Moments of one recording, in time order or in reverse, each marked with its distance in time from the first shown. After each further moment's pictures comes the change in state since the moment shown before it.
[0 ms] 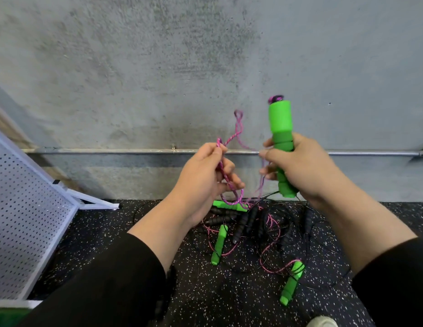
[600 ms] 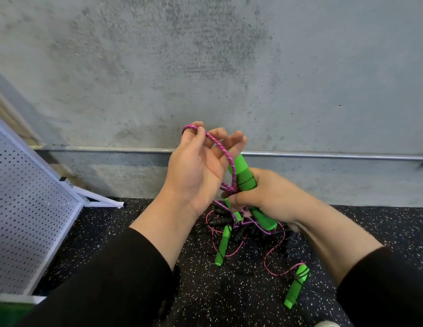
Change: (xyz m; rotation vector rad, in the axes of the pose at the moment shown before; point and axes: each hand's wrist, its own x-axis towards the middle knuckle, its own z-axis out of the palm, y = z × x) left_hand -0.003 0.031 -0.002 -0.583 0.041 0.183; right_hand -0.017 0.011 0.044 -0.318 -0.444 0.080
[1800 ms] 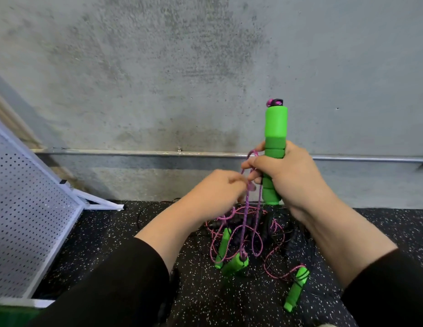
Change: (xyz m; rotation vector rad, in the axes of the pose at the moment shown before) left_hand -0.003 -0.022 -0.023 1.433 -0.246 -0.249; right_hand -0.002 -0.016 -0.014 0.539 0.411 -0.133
